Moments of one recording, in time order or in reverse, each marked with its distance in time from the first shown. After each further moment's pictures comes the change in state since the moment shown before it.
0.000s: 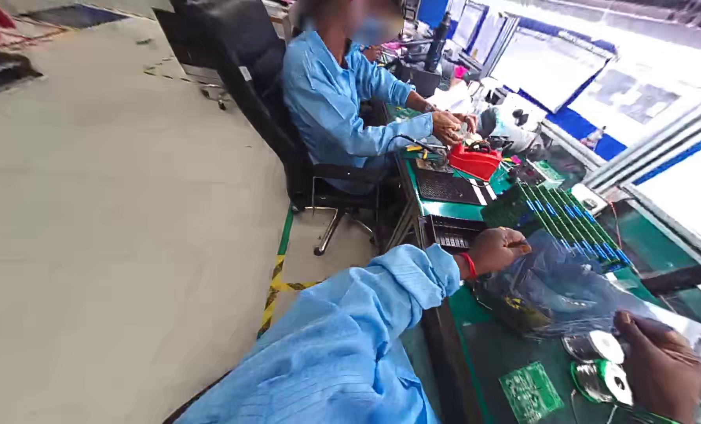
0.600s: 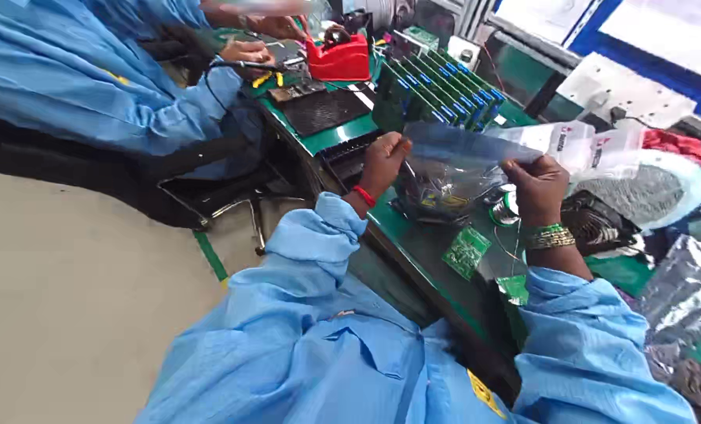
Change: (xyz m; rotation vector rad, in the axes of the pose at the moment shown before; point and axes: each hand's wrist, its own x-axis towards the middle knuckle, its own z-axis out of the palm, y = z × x) left_hand -0.005 -0.027 0.018 0.106 -0.008 -0.009; right_hand -0.012 0.014 -0.013 -0.018 0.094 0.042
